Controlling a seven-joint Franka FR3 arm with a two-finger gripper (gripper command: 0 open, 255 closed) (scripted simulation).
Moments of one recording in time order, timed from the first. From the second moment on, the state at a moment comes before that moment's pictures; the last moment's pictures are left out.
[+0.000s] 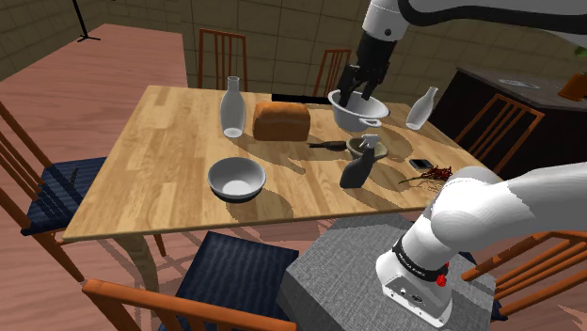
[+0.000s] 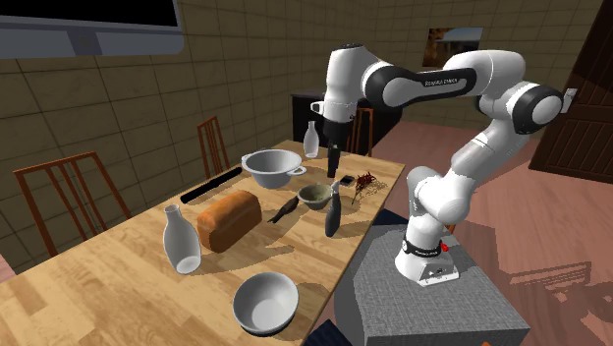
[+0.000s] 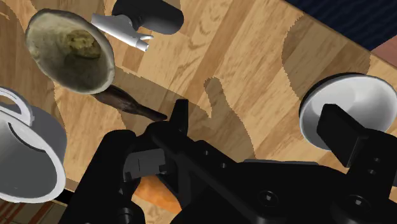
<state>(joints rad) 0.01 -0.74 0.00 -2.38 -0.07 1.70 0.16</state>
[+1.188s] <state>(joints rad) 0.10 -0.42 -0.17 -2.60 -0.45 1.88 -0.59</state>
